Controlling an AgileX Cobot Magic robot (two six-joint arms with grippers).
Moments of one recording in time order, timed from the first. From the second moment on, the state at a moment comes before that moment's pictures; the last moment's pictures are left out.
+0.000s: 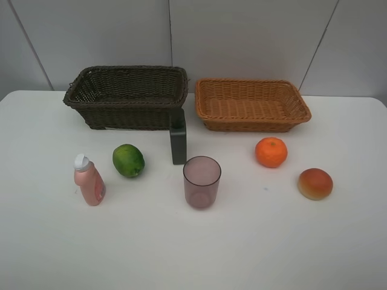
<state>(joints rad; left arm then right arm) -0.01 -0.01 -0.50 0.12 1.07 -0.14 0.02 0.00 -0.52 -0.01 1.06 0.06</state>
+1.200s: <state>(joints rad) -0.01 -0.01 -0.50 0.12 1.06 -0.14 0.02 0.77 -0.76 -0.01 1.02 0.06</state>
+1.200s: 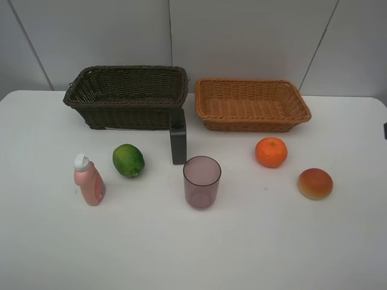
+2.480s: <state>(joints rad) -0.01 -0.01 -0.50 0.12 1.06 -0.14 0.10 1.57 -0.80 -0.10 0.72 0.08</state>
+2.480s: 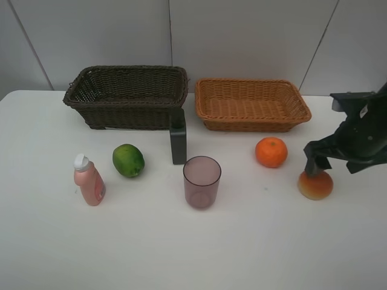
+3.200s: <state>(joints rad) -0.01 -0.01 -0.50 0.12 1.06 -0.14 0.13 1.66 -0.80 -0.11 0.63 0.08</state>
